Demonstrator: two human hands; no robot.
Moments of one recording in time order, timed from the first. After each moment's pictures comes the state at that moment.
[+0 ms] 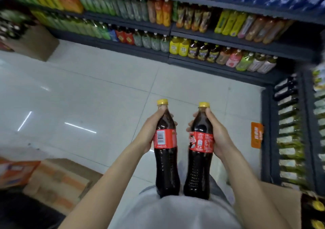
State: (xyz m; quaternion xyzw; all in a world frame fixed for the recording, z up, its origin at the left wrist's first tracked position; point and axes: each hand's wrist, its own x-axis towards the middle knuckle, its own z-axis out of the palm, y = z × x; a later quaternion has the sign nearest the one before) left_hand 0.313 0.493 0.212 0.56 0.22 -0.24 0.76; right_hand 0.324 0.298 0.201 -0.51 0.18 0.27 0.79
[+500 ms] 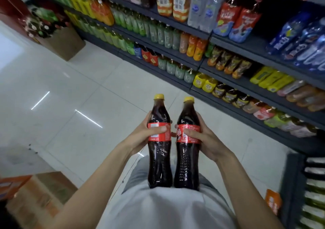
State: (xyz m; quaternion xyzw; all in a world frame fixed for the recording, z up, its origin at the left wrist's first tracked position) left_hand 0.599 0.613 0.196 0.54 0.21 -0.19 0.80; right_hand 0.664 0.407 0.196 -0.57 -0.02 0.43 0.70
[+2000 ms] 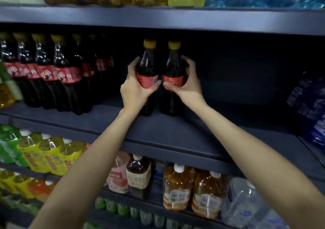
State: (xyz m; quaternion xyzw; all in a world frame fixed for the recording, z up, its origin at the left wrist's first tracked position) left_hand 1.423 0.983 0.345 0.77 -0.06 0.48 0.42; right_hand 1.442 0.819 0.360 -0.75 -0.26 -0.31 0.53
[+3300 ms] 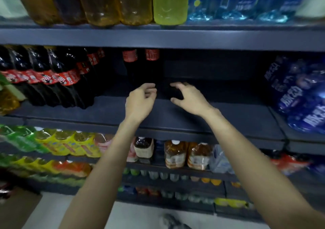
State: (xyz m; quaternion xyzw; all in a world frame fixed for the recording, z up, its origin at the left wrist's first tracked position) left_hand 1.328 0.966 0.383 0.88 -0.02 0.13 0.45; right_hand 1.361 0.785 0.372 -0.95 -0.15 -0.05 0.25
